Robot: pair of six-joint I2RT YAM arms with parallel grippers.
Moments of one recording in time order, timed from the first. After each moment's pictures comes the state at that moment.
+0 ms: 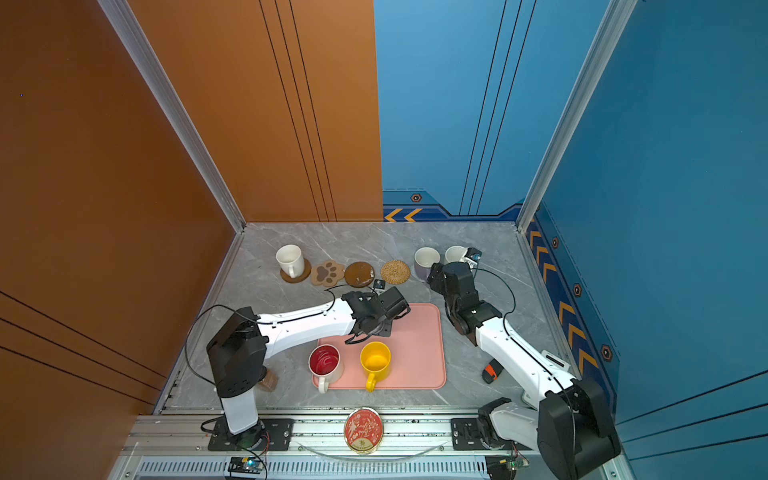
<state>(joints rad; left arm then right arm) -0.98 1.86 1.40 -0.79 -0.37 -0.81 0.38 1.21 0.78 -0.06 0.30 0.72</state>
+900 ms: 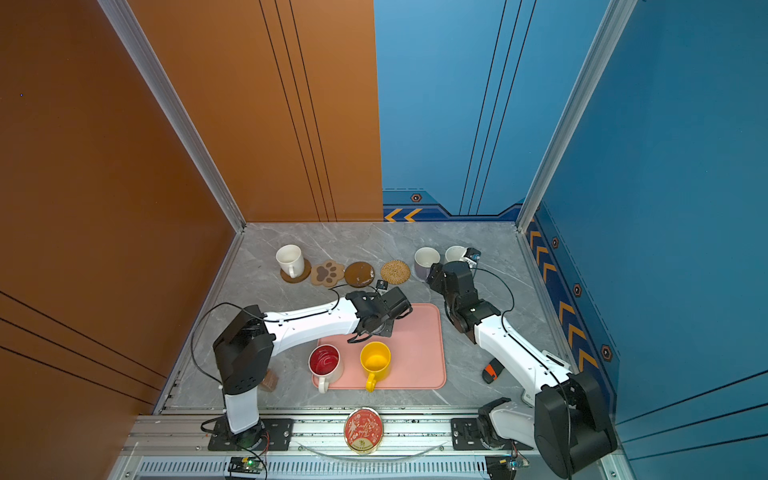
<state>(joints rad) -0.98 1.90 1.43 -0.80 -0.37 -0.77 0.37 1.24 0.78 -0.04 0.27 0.72</state>
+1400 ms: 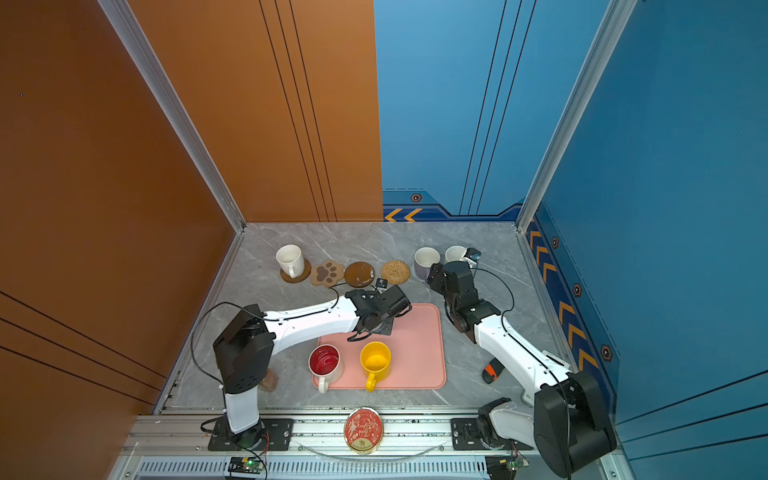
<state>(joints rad) -0.97 1.90 1.43 -0.80 -0.37 -0.76 0.37 1.24 0.78 -0.04 0.27 0.72</state>
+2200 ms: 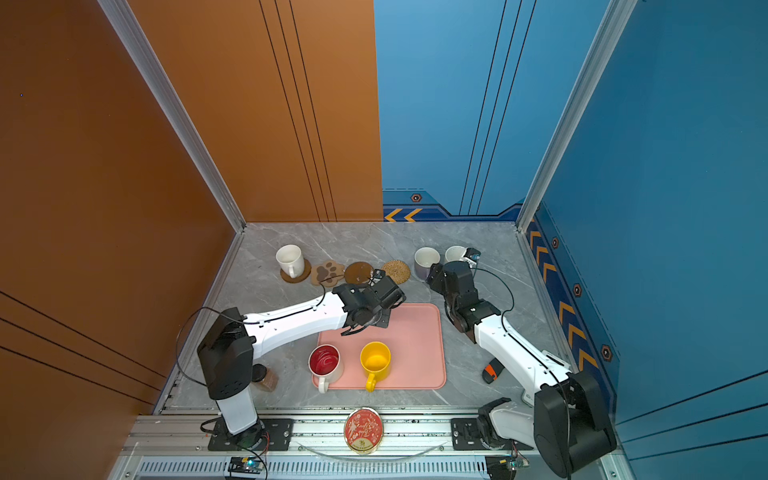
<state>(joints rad) -0.94 1.81 1.44 -0.78 -0.37 -0.68 0.37 1.24 0.78 -0.04 0.26 0.73</state>
